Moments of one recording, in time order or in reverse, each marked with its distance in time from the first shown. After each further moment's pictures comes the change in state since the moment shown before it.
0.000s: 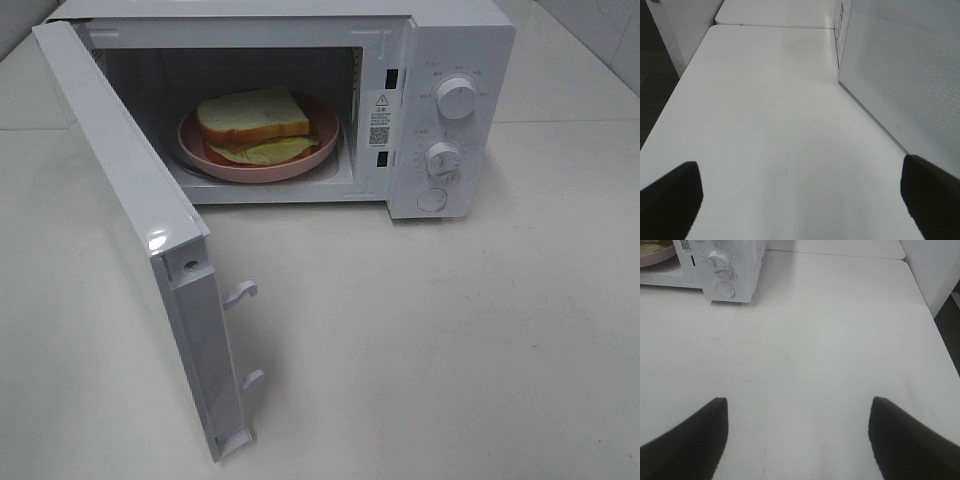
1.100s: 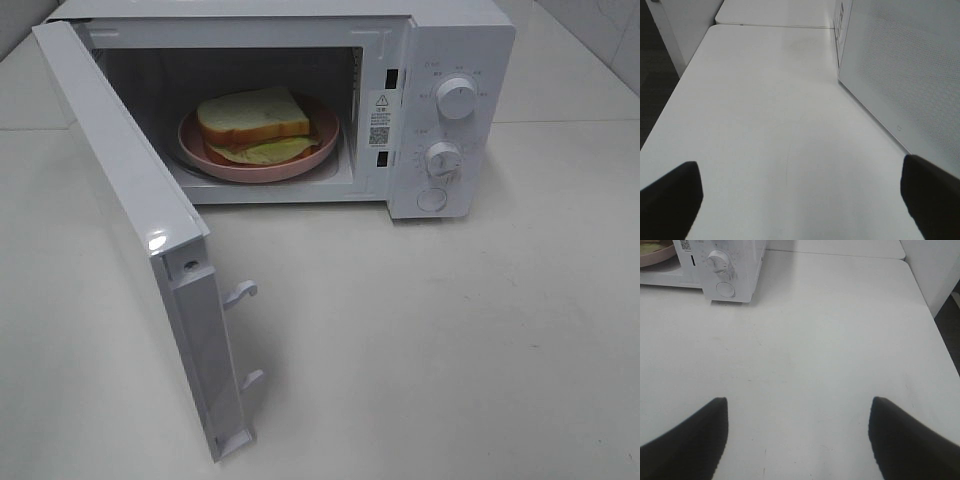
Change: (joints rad) left arm 0.000 0.000 0.000 0.000 0.000 0.000; right arm 0.000 0.000 0.000 0.000 0.000 0.000
